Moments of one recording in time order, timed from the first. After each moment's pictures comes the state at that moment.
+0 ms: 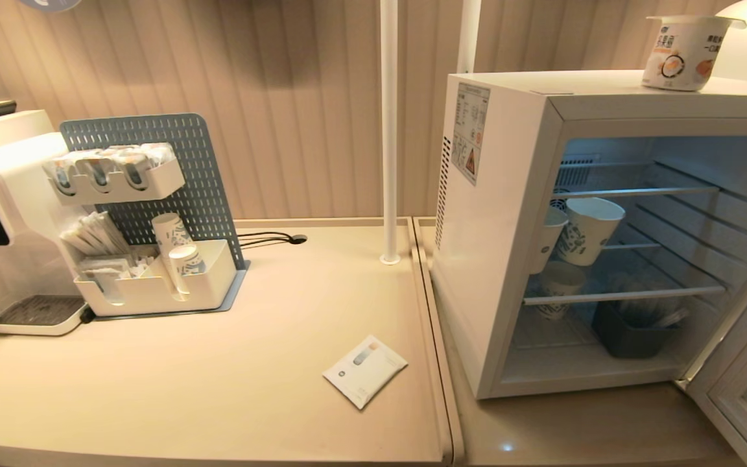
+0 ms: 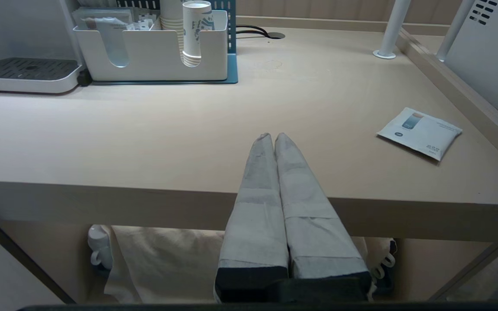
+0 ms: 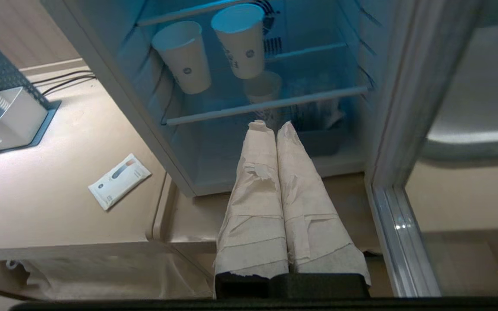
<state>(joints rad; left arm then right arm) 0.00 0.00 0.00 0.00 0.01 -0.04 0.17 0.65 -0.98 0.53 -0.13 0.17</state>
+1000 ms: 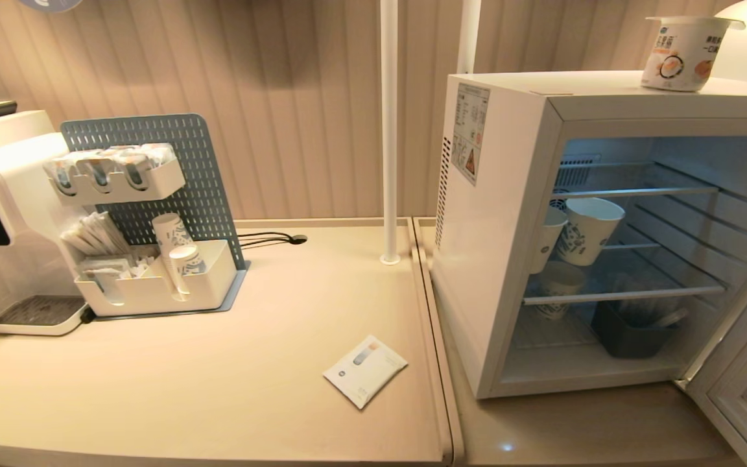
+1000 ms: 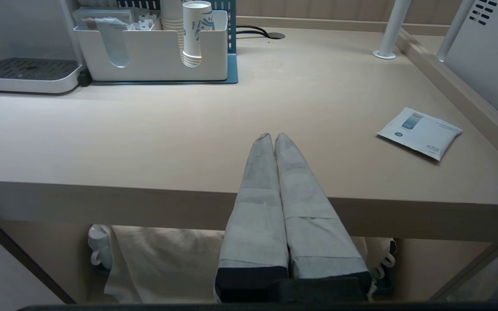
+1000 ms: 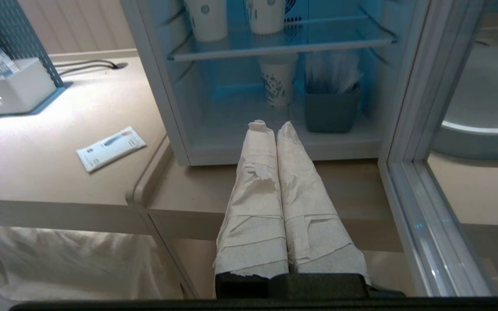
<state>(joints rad) 0.00 0.00 0.00 0.00 0.01 -0.04 0.00 0.03 -0.41 0.39 0.11 0.05</state>
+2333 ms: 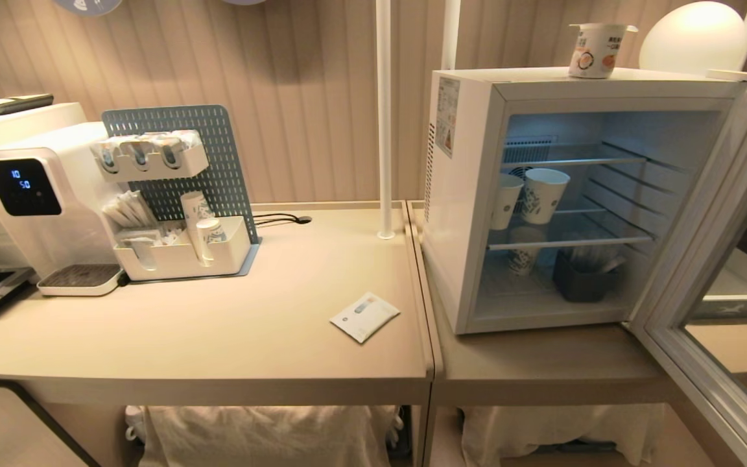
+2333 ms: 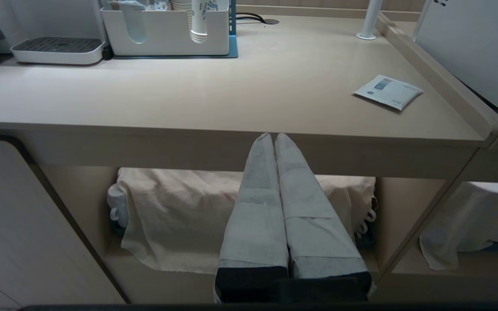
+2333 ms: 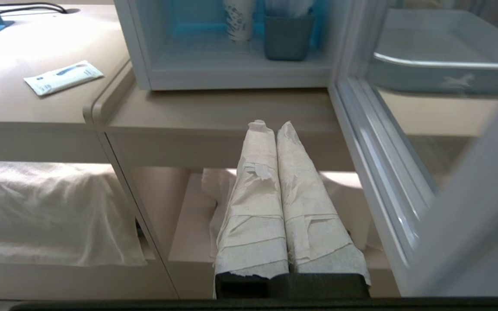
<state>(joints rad) 0.00 0.00 0.00 0.00 0.01 -0.04 0.00 0.00 -0.02 0.07 0.02 -0.06</state>
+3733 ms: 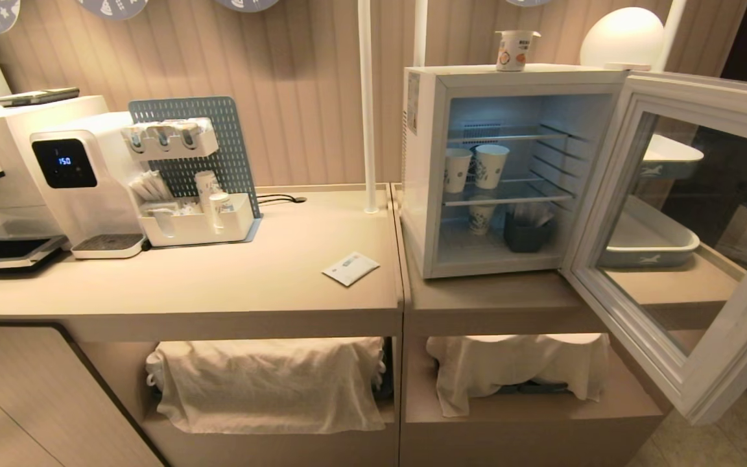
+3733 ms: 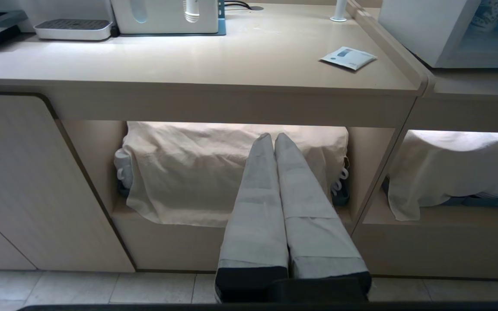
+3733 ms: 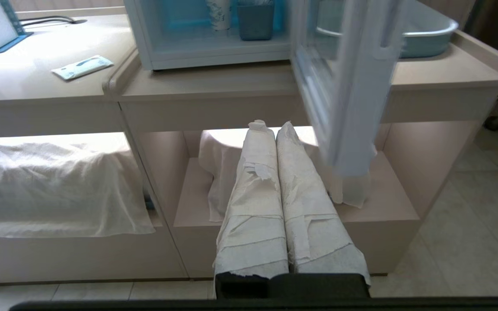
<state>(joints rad) 0.00 0.00 0.00 0.00 0.01 -0.04 0.00 0.00 0.00 0.01 0.00 -0.01</state>
